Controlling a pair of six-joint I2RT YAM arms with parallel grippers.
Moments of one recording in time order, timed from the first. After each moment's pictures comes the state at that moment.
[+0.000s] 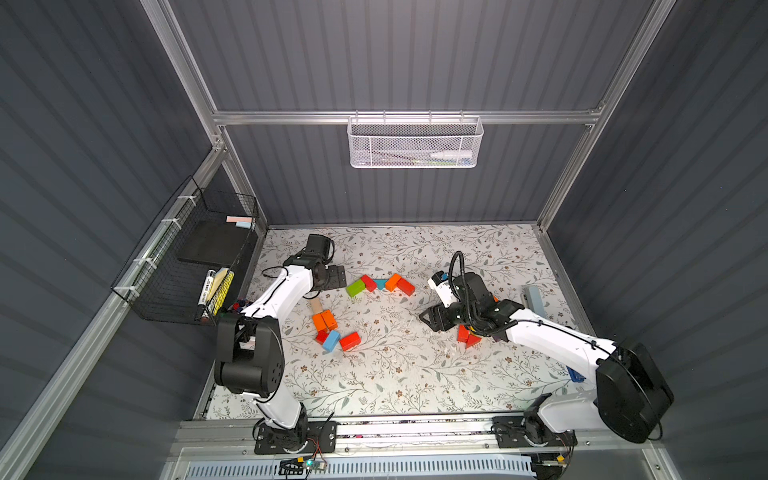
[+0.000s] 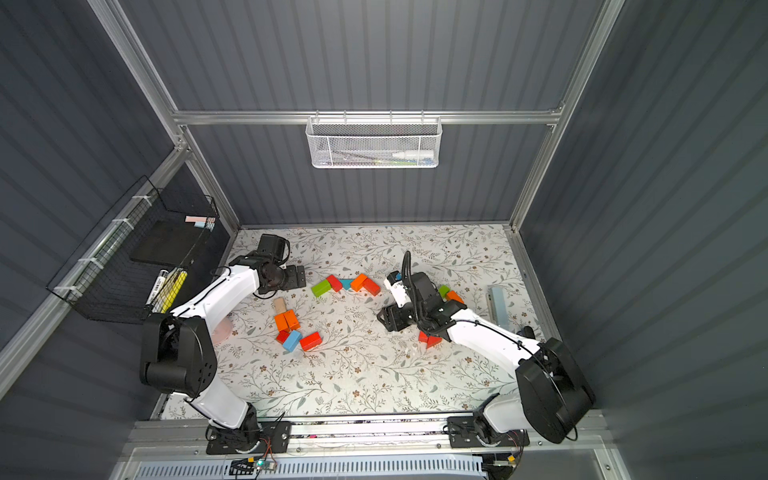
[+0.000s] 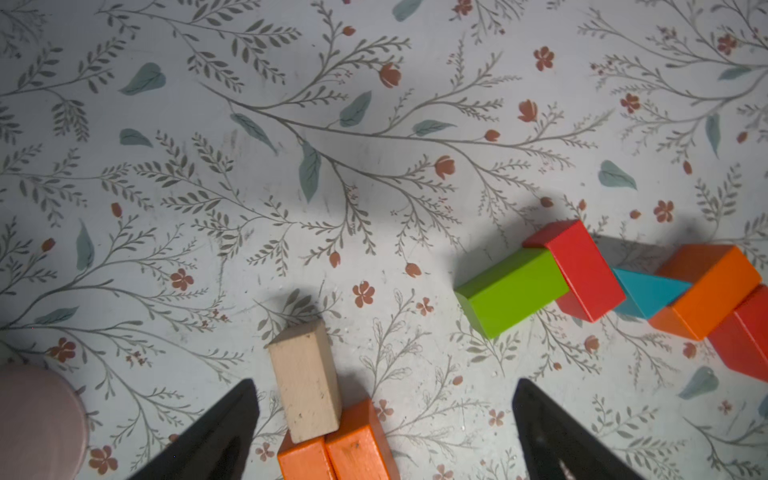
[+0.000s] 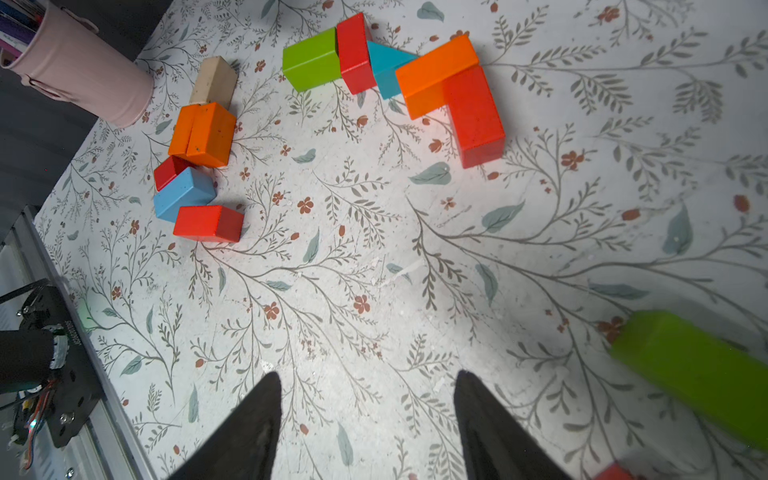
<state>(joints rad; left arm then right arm) -0.13 1.67 1.28 -0.69 -0.12 -0.32 0.62 1.38 0.82 -0.23 -0.27 0.21</state>
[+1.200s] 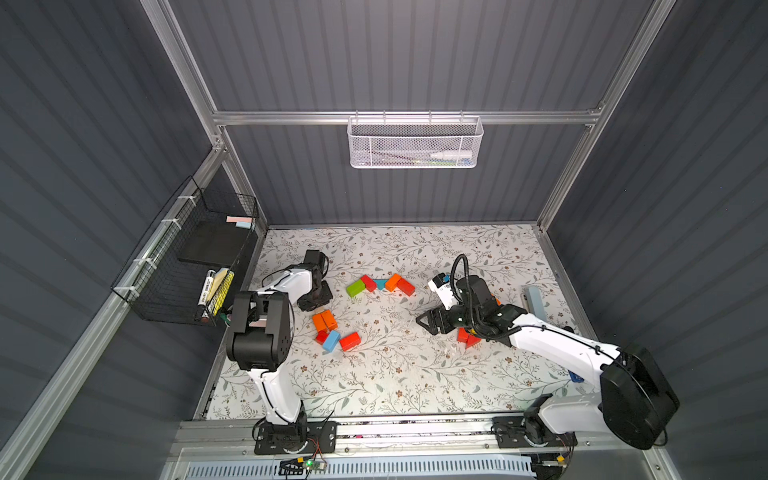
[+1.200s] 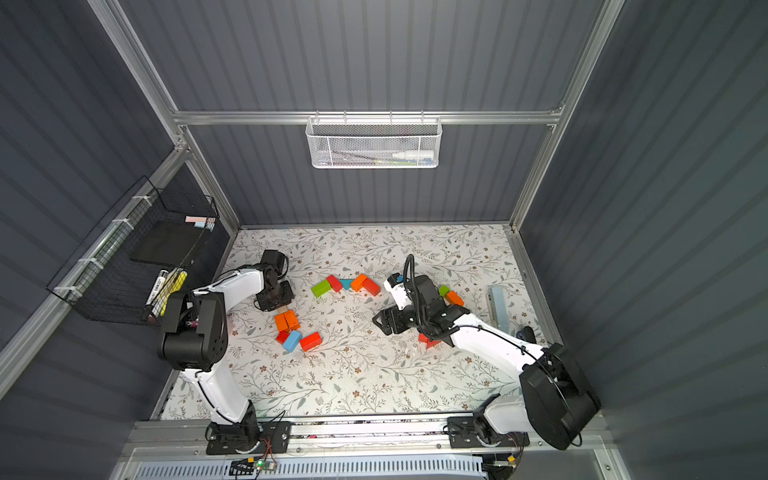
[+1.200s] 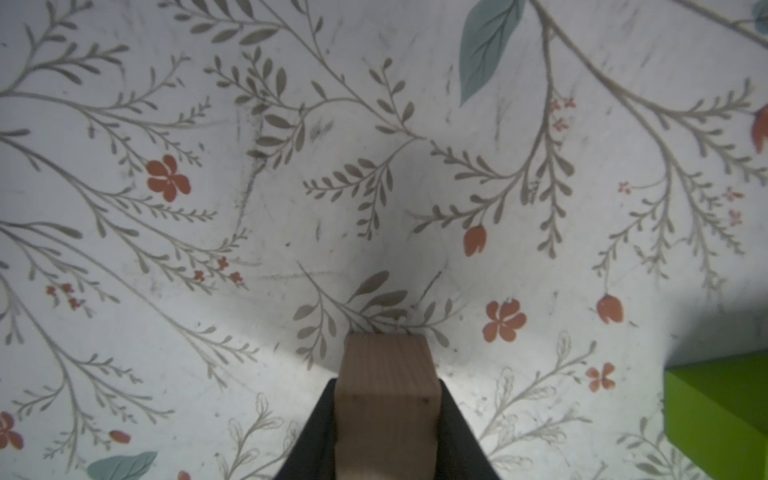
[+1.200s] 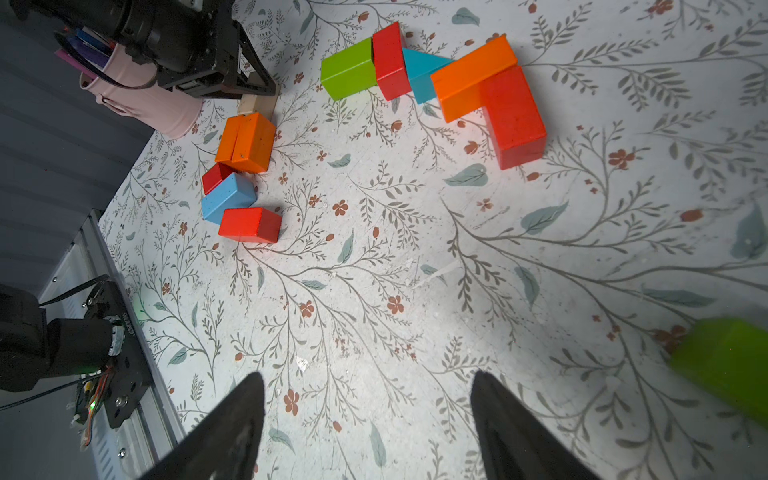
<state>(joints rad) -0.05 1.85 1.20 -0.66 -0.14 -0.53 0.62 1.35 0.78 -0.17 -0.35 0.25</state>
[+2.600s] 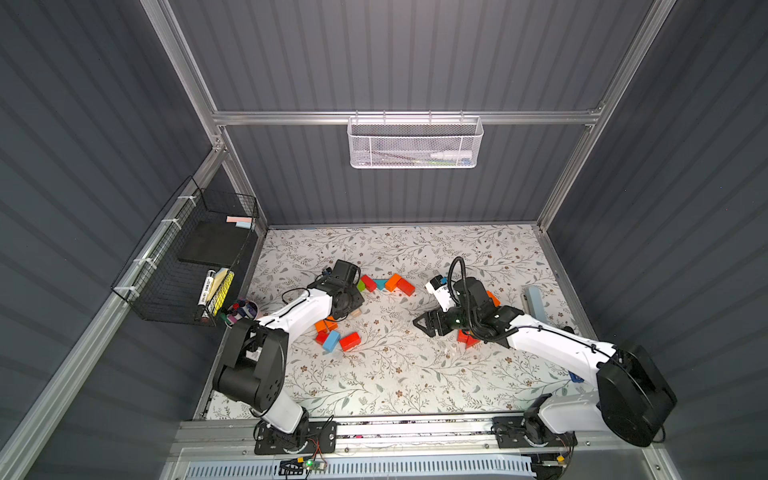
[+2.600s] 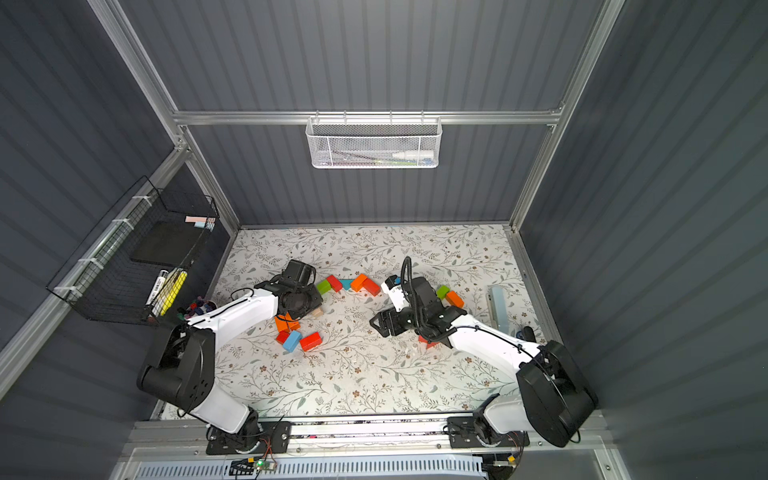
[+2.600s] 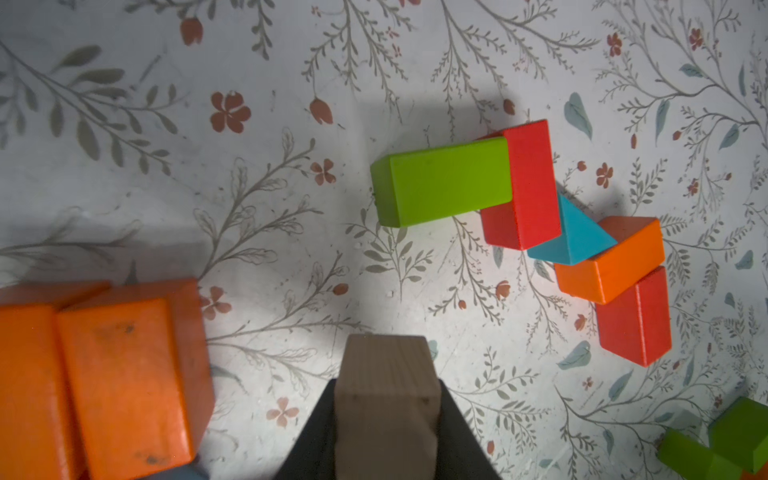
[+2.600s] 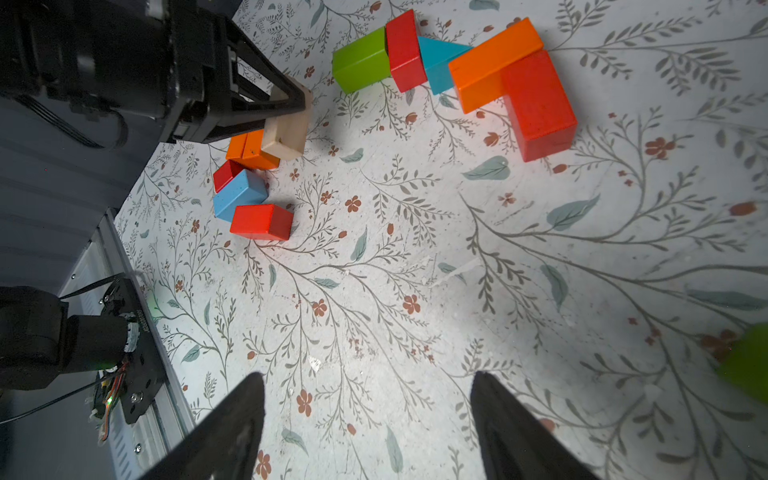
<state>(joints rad) -0.35 1.61 1.00 -0.47 -0.05 -0.89 0.64 1.37 0.77 -0.14 -0.37 0.29</state>
